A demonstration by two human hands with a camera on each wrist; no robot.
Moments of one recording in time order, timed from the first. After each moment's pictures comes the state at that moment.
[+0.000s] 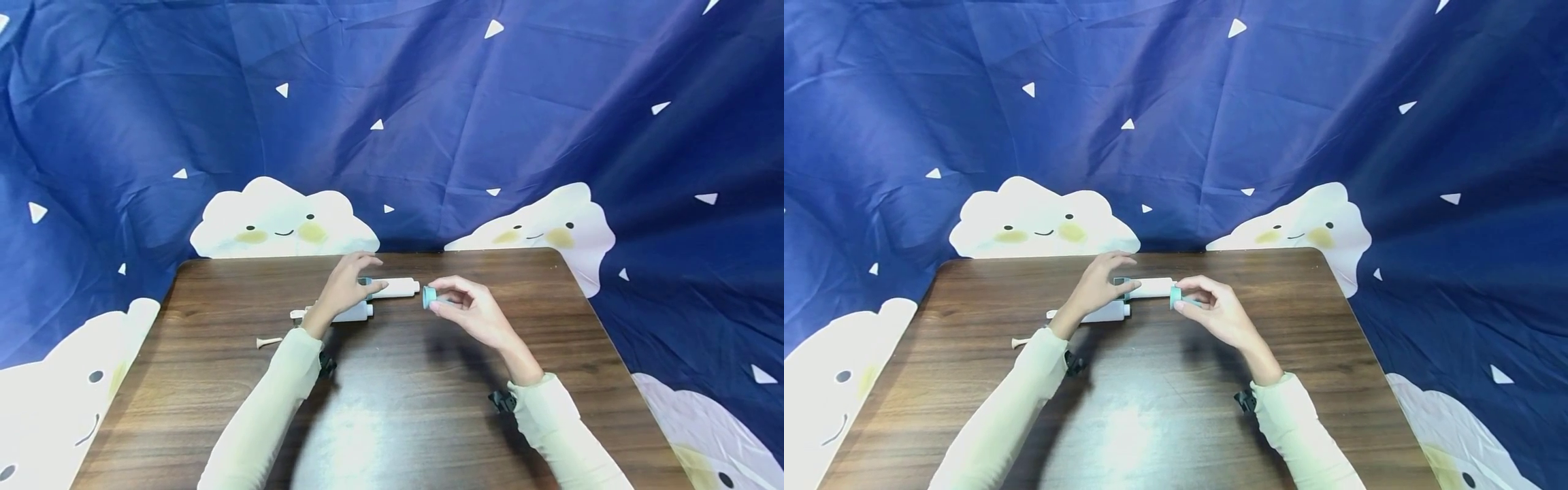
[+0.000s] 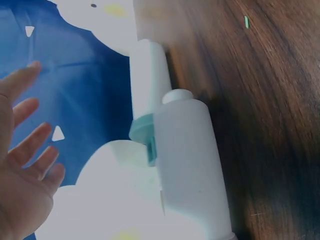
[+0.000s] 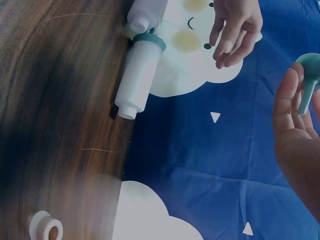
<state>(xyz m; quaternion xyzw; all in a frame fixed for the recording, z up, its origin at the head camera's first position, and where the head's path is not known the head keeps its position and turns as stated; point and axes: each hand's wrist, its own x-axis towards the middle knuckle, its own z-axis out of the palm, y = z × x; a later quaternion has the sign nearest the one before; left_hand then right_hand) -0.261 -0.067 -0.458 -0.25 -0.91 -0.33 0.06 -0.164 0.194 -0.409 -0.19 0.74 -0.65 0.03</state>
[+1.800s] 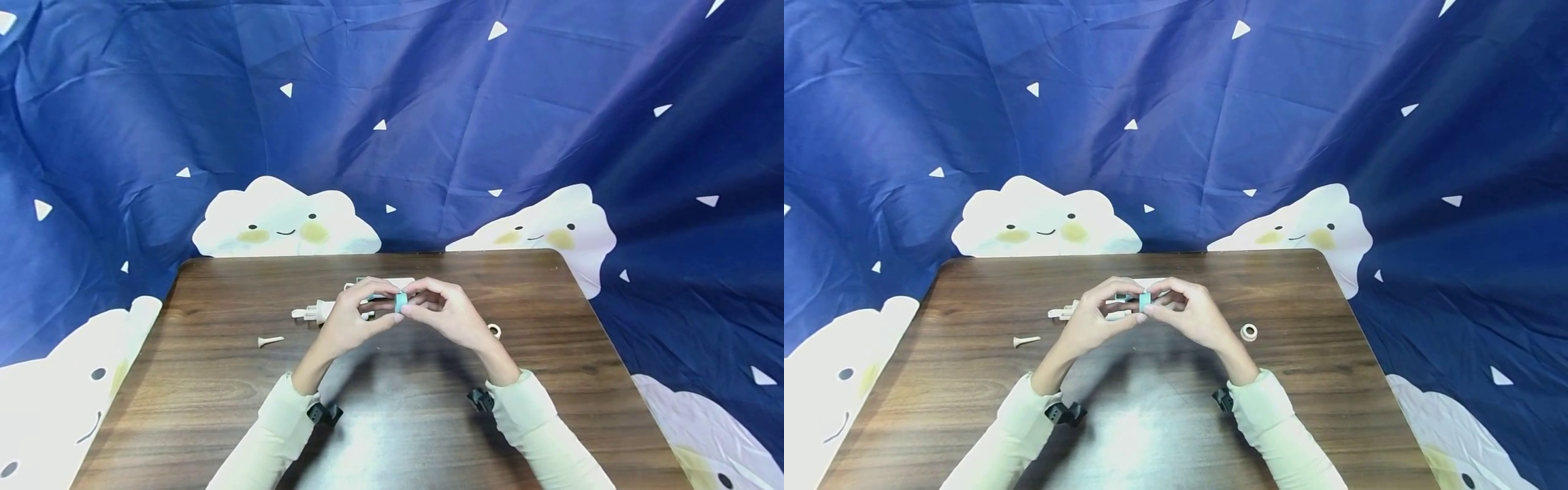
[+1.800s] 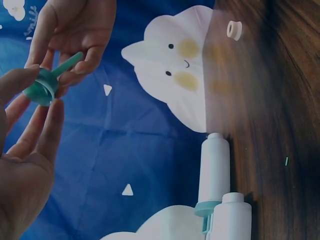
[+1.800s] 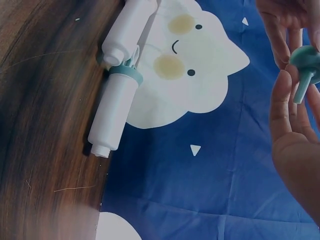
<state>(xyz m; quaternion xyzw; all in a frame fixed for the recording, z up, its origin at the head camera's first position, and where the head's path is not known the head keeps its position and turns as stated) -0.153 -0.056 -0.386 -0.32 -0.70 -0.64 0.02 -0.160 0.150 -0.395 -0.24 0.74 -0.63 0.04</state>
